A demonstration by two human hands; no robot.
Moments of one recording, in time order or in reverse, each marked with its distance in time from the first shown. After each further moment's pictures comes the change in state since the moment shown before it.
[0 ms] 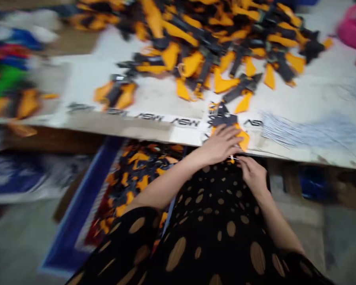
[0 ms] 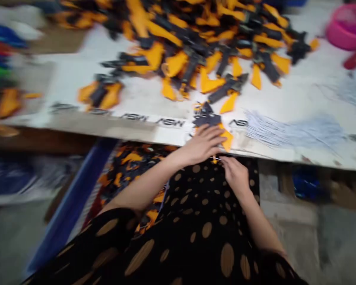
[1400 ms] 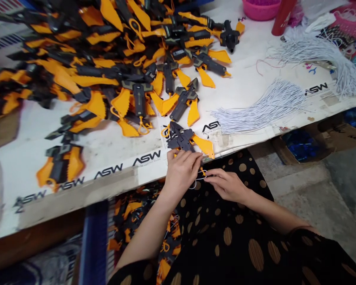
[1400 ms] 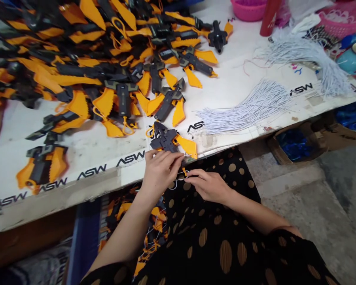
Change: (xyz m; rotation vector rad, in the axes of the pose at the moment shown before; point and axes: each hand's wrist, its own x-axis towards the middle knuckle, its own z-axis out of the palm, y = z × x) left_hand 0.001 0.023 -0.012 0.183 0.175 0.022; right_hand -0.027 -0.008 0.010 0.105 -0.048 -0.101
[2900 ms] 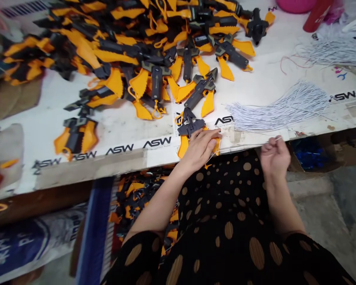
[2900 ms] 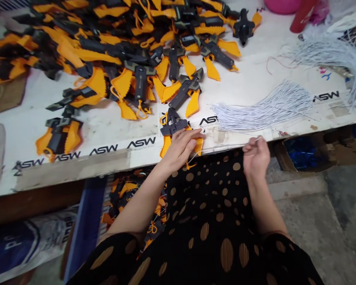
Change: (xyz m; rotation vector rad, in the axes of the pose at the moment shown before) left_hand 0.026 -0.012 0.018 -0.457 -0.164 -0.139; right_hand 0.031 0.058 -0.077 0.556 0.824 0.576
